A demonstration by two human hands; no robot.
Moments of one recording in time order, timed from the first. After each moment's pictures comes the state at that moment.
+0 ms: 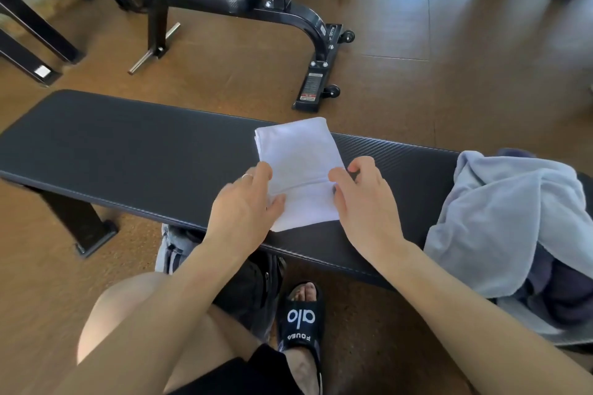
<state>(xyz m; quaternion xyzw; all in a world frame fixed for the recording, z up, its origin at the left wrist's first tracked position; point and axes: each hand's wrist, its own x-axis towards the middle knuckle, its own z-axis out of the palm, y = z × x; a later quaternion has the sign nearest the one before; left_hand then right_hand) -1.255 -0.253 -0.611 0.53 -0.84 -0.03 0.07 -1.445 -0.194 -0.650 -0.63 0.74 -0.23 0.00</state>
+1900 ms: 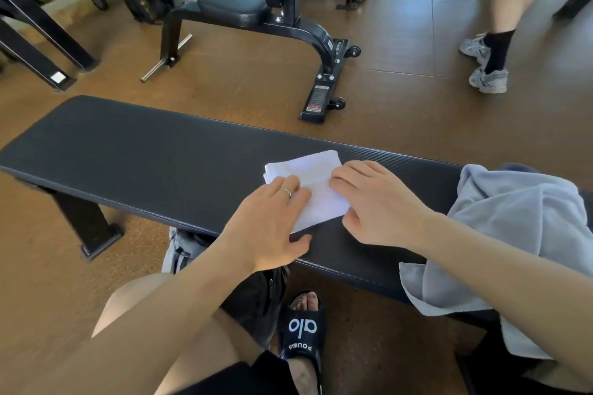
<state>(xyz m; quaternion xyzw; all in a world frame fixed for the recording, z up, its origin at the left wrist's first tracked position) -1.255 -0.248 -0.613 0.33 -0.94 0.03 0.04 -1.482 -0.207 -0.616 -0.83 0.56 -0.04 -0.07</state>
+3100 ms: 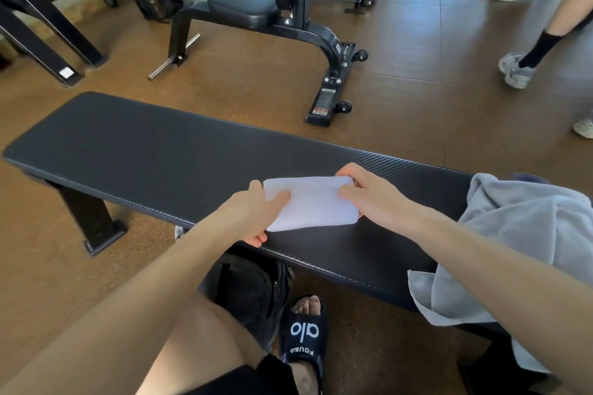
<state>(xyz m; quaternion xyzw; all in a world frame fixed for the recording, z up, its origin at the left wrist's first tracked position) -1.244 -0.272 -0.582 0.66 -0.65 -0.37 -0.05 -1.466 -0.228 -0.612 -0.57 0.68 -0.23 0.40</state>
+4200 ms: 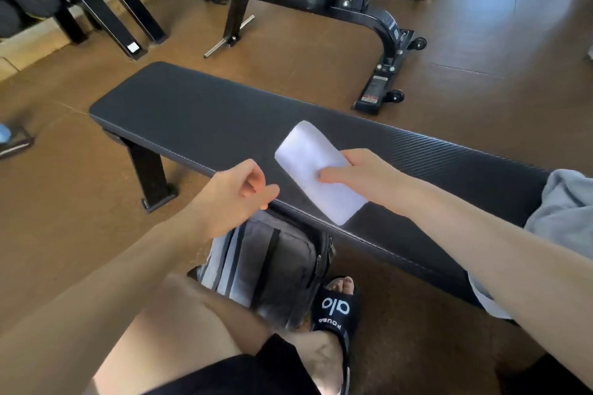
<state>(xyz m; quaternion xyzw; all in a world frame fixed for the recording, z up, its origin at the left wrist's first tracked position) -1.121 -0.239 -0.583 0.59 -0.70 -0.35 0.16 -1.368 -0.243 -0.584 -0.57 0.60 -0.24 0.52</state>
